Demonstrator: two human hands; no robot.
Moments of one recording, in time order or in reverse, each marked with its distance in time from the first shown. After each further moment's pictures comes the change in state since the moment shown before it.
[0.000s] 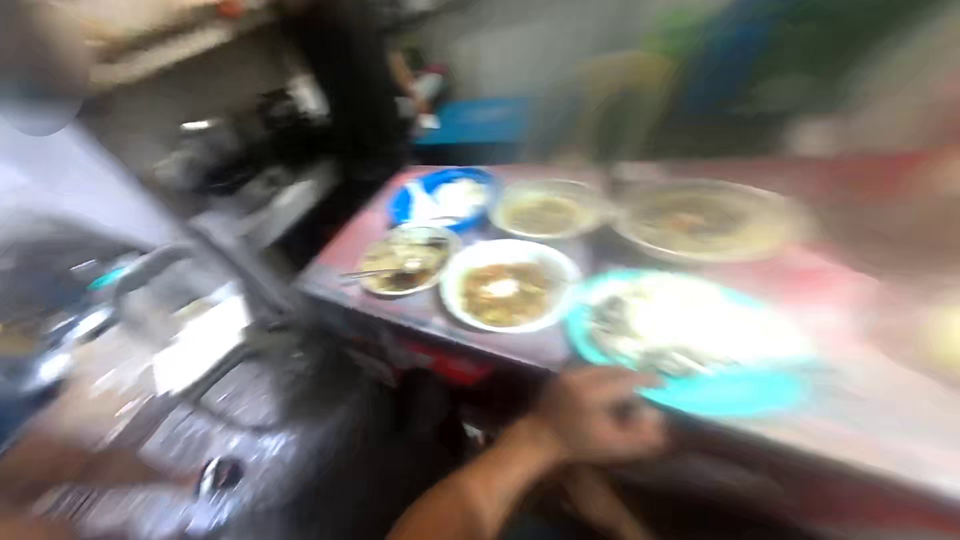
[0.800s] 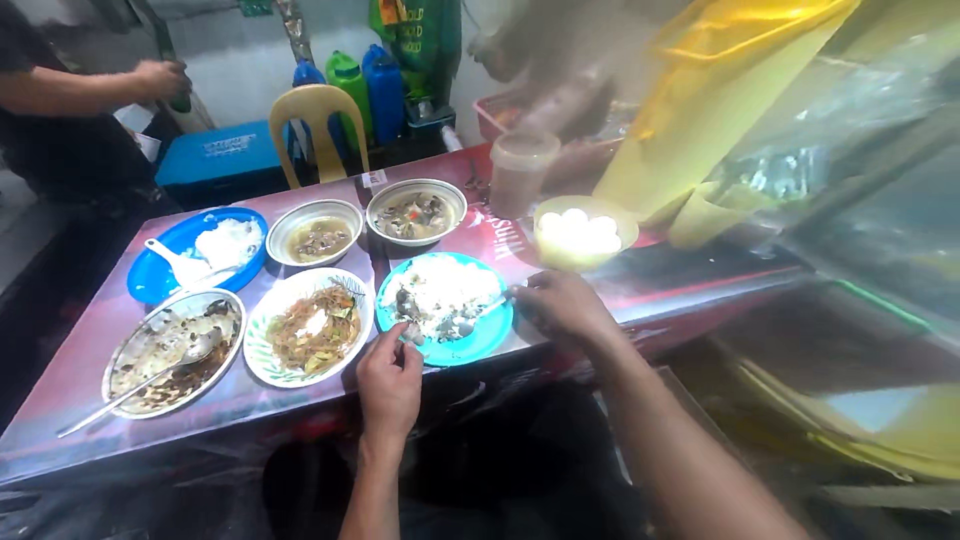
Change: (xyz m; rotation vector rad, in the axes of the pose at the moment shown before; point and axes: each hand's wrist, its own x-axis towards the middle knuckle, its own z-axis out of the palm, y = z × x) left_hand 0.023 -0.028 -0.005 0.116 -0.035 -0.456; right_hand -0.129 -0.093 -0.267 0.353 0.887 0.219
